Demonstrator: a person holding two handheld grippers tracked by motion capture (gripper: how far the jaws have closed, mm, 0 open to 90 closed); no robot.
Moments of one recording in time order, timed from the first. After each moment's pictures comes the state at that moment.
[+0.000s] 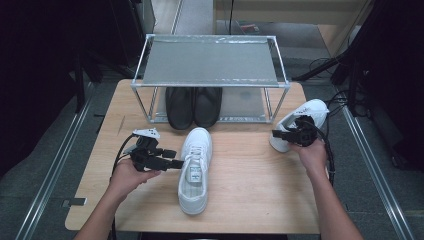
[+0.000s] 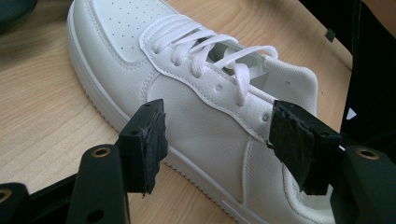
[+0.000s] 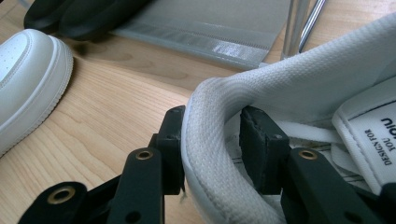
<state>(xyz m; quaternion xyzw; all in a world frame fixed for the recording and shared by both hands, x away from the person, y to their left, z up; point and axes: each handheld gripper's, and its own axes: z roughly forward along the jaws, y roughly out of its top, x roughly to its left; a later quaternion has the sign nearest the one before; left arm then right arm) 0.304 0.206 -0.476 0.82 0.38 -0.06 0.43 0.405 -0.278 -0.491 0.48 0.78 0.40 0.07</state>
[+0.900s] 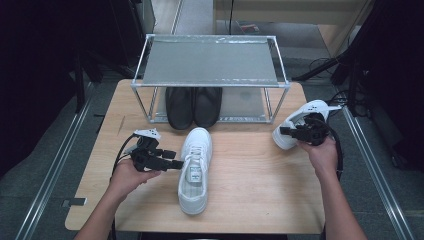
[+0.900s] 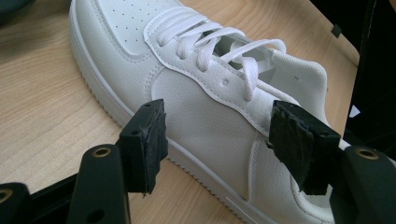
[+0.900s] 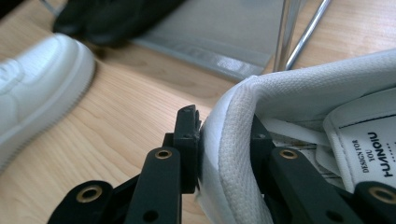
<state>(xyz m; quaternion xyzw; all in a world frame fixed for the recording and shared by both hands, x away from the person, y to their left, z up) 0.305 0.206 -0.478 0.82 0.38 -0.06 0.42 0.394 -0.295 -0.459 0.45 0.78 0.42 0.07</state>
